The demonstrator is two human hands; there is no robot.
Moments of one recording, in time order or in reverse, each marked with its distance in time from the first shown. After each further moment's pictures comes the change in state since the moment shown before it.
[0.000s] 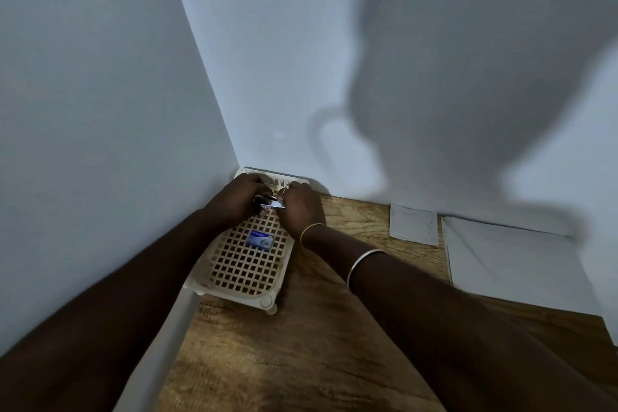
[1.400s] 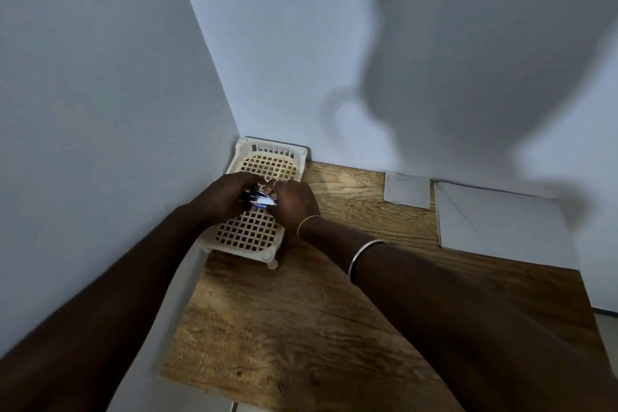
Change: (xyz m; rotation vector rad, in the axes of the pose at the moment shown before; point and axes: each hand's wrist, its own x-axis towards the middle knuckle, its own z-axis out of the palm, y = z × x) left_hand -0.073 0.023 0.006 -0.075 -0.056 -0.107; right_hand -0.065 -0.018 -0.006 0.179 -0.095 -0.039
